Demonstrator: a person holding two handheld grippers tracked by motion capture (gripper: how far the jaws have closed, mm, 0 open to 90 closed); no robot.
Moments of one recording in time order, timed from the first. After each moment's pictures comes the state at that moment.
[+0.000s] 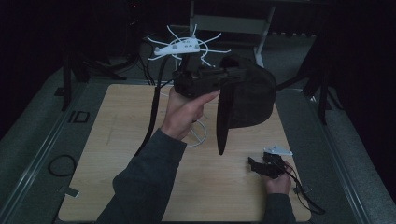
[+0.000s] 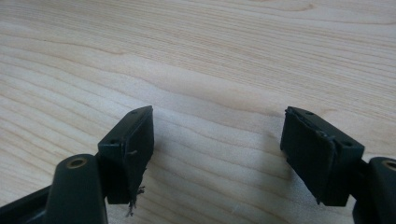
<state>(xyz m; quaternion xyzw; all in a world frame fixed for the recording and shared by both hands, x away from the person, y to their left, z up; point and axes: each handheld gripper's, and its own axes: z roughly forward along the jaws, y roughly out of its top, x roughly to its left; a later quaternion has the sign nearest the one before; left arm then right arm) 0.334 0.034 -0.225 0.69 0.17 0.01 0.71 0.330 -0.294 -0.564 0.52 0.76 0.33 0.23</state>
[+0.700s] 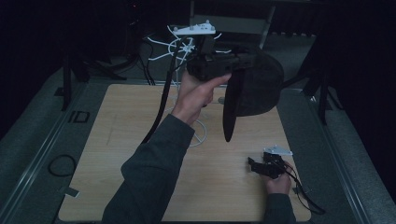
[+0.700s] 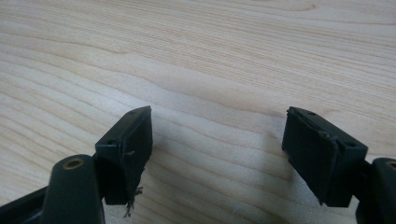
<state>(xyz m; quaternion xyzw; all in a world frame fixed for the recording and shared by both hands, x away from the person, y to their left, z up) 0.369 0.019 -0.213 0.69 0.18 0.00 0.70 0.330 -0.294 -0.564 0.51 0.76 0.33 0.23</state>
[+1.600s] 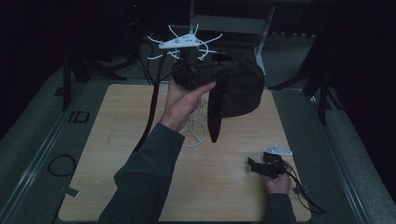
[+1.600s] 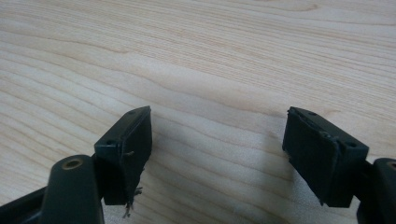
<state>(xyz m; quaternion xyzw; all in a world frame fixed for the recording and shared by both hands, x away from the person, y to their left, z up) 0.362 0.043 -0.238 0.70 0.21 0.04 0.69 0.330 -0.294 -0.564 0.51 0.76 0.33 0.23</state>
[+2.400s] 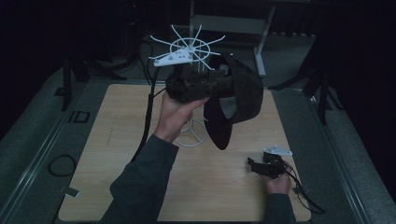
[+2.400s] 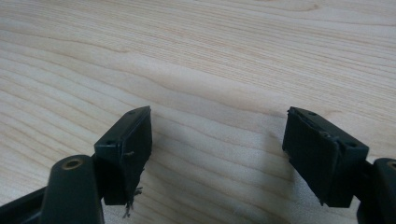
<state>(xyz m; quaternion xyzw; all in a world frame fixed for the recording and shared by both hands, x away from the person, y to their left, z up) 0.346 0.053 -0.262 0.70 0.23 0.07 0.67 0.330 -0.293 -0.564 0.51 0.76 0.33 0.23</state>
